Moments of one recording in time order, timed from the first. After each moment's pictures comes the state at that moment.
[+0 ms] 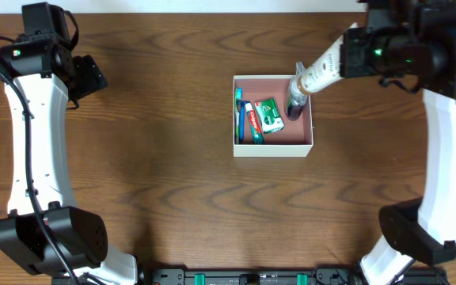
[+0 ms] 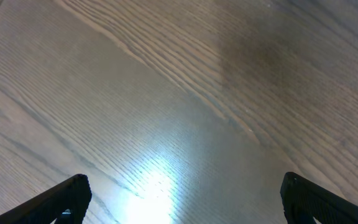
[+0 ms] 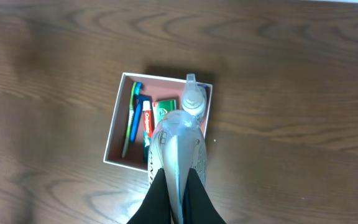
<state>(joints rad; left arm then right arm) 0.18 1.73 1.78 -1.23 -0.26 -0.35 0.26 1.86 2.61 -1.70 -0.06 0.19</state>
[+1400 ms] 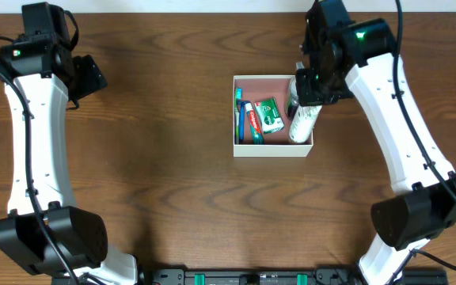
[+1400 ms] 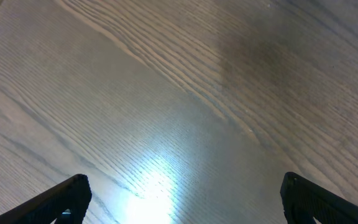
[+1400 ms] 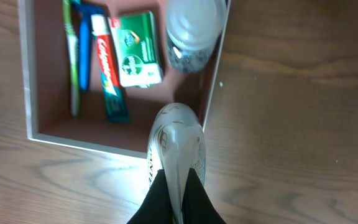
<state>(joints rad) 0.18 1.73 1.78 -1.23 -0.27 -0.35 0.32 1.90 1.97 -1.46 0.00 0.22</state>
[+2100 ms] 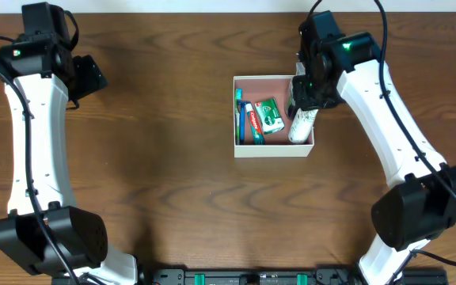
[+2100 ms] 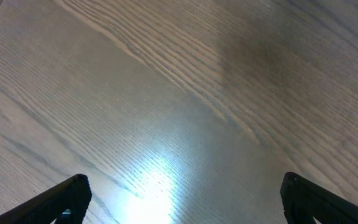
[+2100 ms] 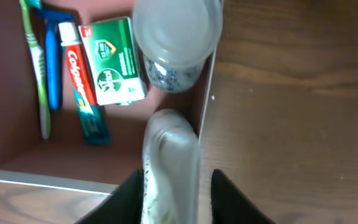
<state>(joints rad) 0.18 1.73 1.78 -1.23 -0.26 -0.35 0.32 1.90 1.81 -1.29 0.05 0.23</state>
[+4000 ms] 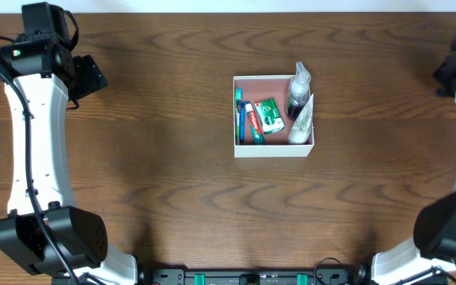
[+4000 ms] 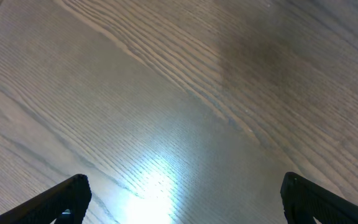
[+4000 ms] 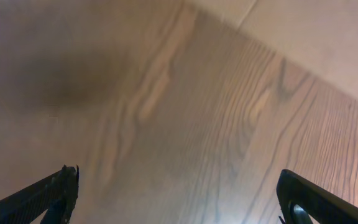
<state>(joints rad) 0.18 1.73 1.78 -1.23 -0.27 -0.35 -0.26 1.78 1.67 -1.03 0.63 0.64</state>
